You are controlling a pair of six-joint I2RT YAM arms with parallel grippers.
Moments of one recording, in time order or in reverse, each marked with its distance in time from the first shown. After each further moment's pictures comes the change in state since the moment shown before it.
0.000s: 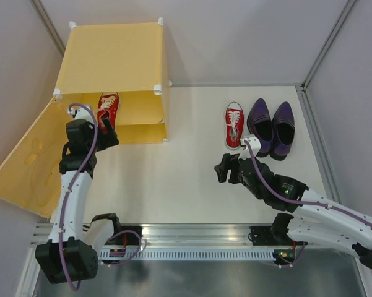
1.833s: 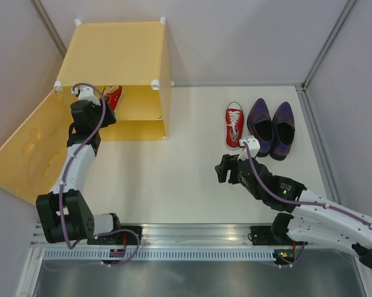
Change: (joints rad) left arm -0.004 0.338 0.084 0.393 0.025 0.014; right arm 0.000 0.004 -0.034 0.030 0.013 -0.017
